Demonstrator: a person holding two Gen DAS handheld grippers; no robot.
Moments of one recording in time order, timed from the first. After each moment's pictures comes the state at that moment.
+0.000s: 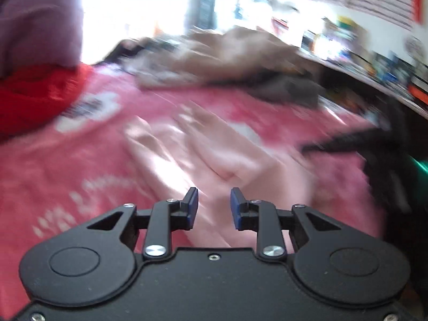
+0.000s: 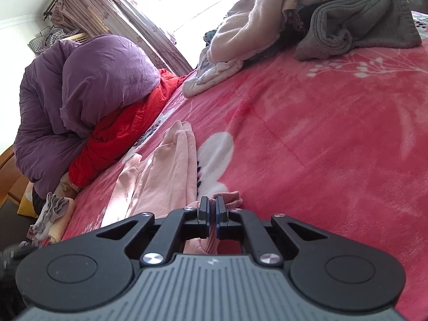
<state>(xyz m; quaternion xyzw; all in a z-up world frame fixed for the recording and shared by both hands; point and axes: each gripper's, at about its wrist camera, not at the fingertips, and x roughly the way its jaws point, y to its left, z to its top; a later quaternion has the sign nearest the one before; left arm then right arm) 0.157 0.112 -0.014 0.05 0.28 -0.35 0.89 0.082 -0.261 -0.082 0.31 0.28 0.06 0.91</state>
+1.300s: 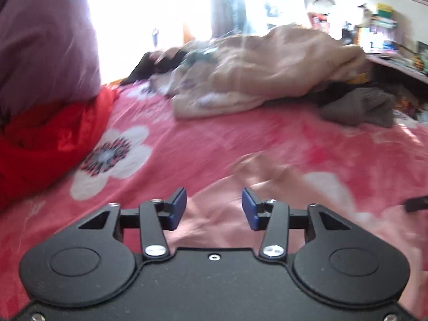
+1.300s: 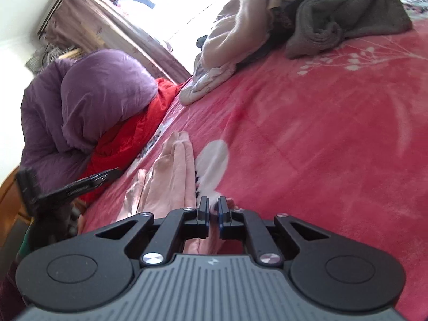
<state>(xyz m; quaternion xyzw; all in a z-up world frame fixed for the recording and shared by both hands) 0.255 0.029 -0.004 0.13 0.25 -0.32 0.90 0.078 -0.281 -0.086 0.36 0.26 0.05 0.89</state>
